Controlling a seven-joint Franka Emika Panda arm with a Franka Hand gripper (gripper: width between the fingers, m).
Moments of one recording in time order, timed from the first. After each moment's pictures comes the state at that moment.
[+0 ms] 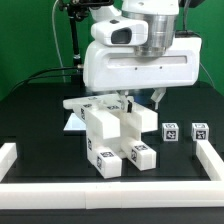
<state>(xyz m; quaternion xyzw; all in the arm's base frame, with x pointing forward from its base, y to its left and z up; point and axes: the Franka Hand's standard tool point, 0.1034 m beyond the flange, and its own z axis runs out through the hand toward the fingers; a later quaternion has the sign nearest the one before) 0.535 0.029 0.096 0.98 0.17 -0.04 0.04</state>
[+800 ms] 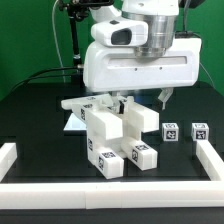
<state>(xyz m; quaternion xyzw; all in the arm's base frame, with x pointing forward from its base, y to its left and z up) 0.535 0.029 0.095 0.98 0.17 -0.04 0.04</state>
